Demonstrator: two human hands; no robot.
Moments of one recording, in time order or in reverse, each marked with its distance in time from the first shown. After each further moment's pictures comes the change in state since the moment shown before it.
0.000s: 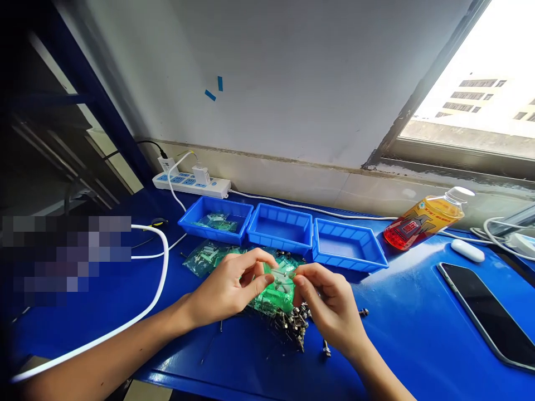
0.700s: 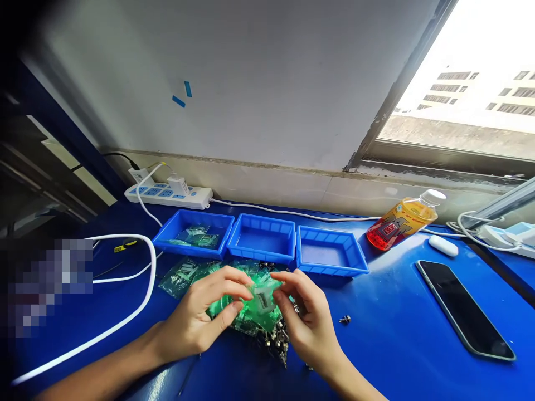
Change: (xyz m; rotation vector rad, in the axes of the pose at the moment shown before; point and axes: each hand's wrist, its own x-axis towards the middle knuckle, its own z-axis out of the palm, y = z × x) left_hand 0.001 -0.001 -0.007 0.072 0.086 0.240; right_hand 0.003 0.005 0.004 -0.066 0.155 -0.131
